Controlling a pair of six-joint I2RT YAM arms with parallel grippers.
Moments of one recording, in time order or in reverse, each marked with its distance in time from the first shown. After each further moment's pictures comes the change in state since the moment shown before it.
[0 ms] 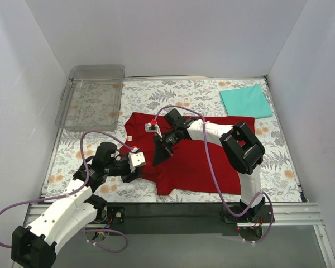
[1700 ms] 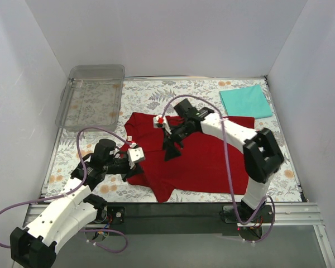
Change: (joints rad) left arm 0.000 0.006 0.063 -0.050 0.043 -0.100; right arm -0.040 -0.143 0.045 -0.286 0.288 -0.254
